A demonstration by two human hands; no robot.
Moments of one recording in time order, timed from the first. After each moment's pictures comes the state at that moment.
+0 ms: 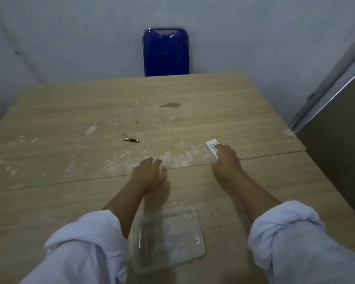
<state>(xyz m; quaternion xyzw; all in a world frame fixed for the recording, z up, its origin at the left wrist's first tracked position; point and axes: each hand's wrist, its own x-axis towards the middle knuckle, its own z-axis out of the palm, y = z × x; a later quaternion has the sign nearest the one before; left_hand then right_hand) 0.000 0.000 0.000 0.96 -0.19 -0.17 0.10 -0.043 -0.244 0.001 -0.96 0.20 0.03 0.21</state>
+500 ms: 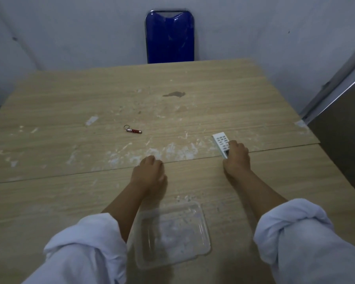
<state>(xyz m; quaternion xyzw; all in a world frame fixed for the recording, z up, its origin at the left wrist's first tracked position) -0.002 0.013 -0.032 0.96 -0.20 -0.16 0.08 -0.042 -0.254 -0.027 -0.94 0.27 -0.01 0.18</state>
